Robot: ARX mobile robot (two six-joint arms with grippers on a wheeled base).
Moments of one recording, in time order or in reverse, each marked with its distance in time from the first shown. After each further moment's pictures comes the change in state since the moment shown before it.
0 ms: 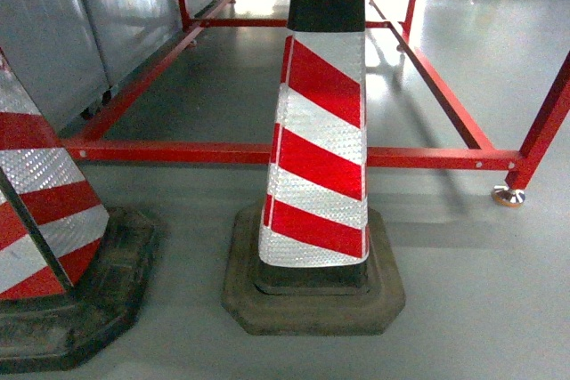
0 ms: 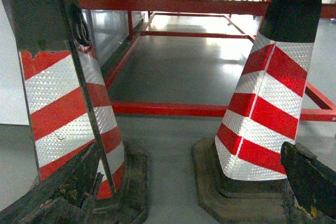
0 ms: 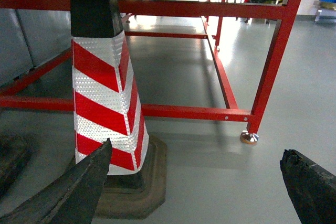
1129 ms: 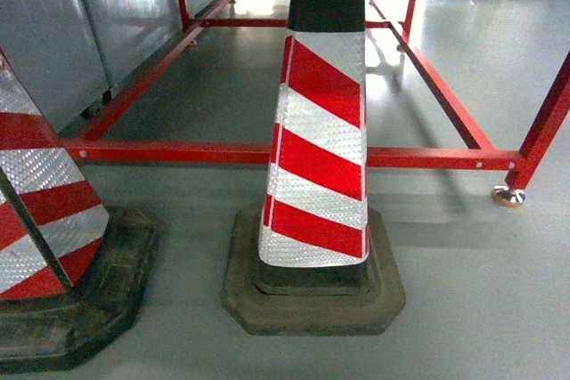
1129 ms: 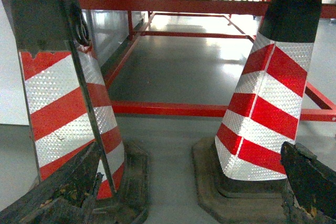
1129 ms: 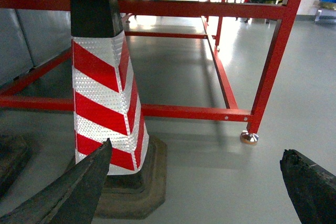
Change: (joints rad) left arm 0.000 0.000 0.000 0.000 0.000 0.000; right arm 0.000 0.000 0.000 0.000 0.000 0.000
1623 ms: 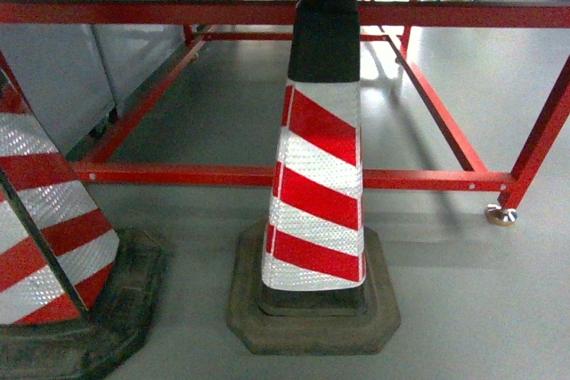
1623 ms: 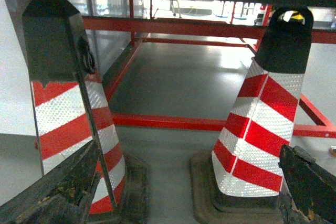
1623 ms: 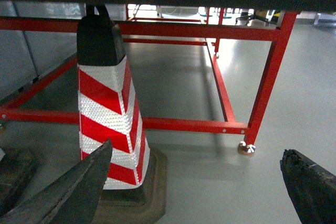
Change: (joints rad) left arm 0.000 0.000 0.000 -0.001 0.001 0.001; right arm 0.000 0.000 0.000 0.000 0.000 0.001
